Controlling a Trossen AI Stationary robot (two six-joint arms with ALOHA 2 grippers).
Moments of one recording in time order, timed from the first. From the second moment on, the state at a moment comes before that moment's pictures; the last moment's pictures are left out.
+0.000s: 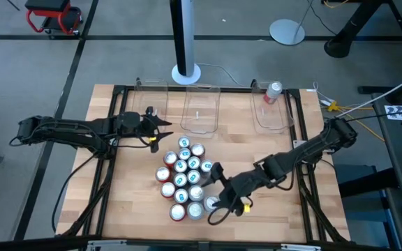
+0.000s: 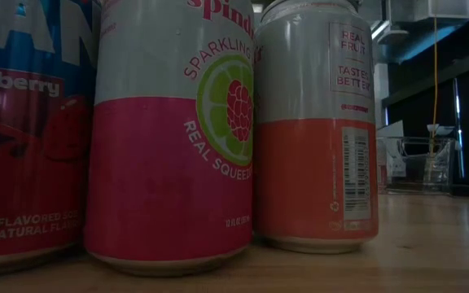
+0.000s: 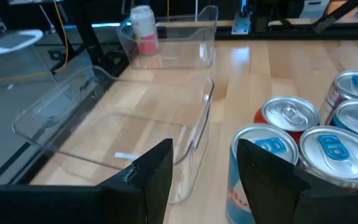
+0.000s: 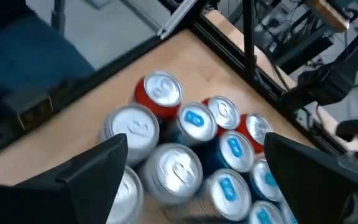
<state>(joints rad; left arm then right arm) 0.13 0.84 0.45 0.02 -0.17 0.07 0.49 1.66 1.40 -0.30 0.15 -0.41</state>
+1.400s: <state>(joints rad) 0.13 0.84 0.45 -0.11 -0.16 0.03 0.53 1.90 1.40 -0.39 0.10 0.10</state>
